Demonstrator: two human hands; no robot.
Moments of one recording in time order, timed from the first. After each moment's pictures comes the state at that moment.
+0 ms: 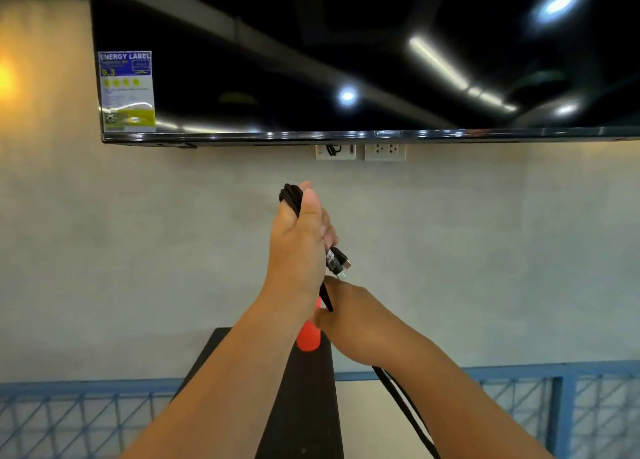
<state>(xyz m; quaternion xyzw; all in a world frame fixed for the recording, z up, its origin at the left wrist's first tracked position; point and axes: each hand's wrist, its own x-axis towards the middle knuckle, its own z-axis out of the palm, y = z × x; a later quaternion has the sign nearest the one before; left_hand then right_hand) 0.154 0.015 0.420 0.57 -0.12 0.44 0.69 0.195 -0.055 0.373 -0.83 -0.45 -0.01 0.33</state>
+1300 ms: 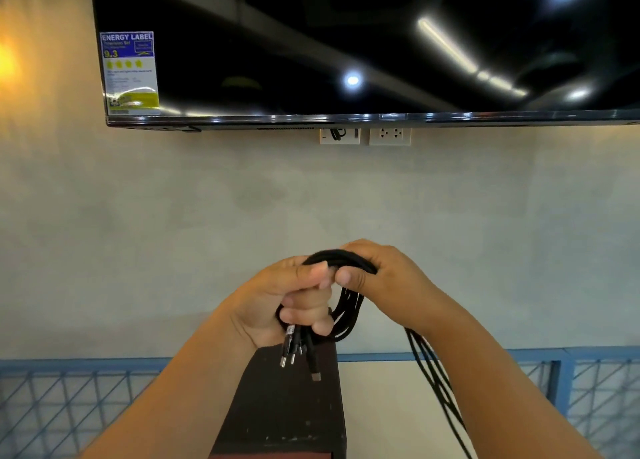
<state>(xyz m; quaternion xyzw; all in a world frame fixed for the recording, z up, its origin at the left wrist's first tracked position) 0.131 0.068 0.373 0.60 -0.24 -0.08 0.76 0.205 -0.089 0.382 -0.72 -0.50 -0.03 0.47</state>
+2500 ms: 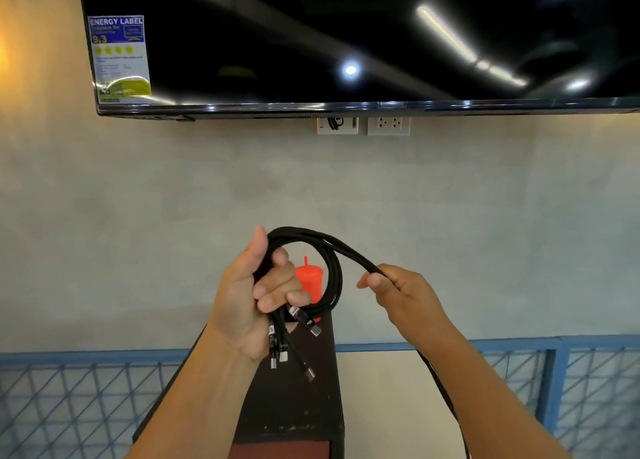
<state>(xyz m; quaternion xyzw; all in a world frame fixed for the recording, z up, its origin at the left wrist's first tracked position) 0.127 0.071 0.348 0.40 -0.20 0.10 0.89 0.229 -0.097 0.332 -0.73 -0.39 -0.07 0.55</state>
